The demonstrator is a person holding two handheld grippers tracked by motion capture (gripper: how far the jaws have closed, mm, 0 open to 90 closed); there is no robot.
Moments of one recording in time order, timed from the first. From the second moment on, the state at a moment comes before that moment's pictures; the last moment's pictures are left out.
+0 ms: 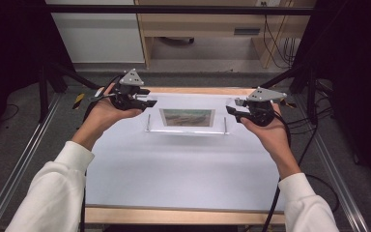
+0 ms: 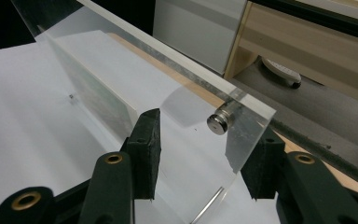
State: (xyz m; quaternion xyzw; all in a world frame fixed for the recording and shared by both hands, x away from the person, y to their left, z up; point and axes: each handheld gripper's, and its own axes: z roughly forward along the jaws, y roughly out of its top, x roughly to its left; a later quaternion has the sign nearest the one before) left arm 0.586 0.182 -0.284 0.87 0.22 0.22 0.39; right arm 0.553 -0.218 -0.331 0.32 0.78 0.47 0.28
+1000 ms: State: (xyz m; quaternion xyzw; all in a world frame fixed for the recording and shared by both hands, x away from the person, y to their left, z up) left arm 0.555 0.218 -0.272 0.77 0.30 0.24 0.51; right arm 0.571 -0.219 -0.328 0.34 0.77 0.48 0.27
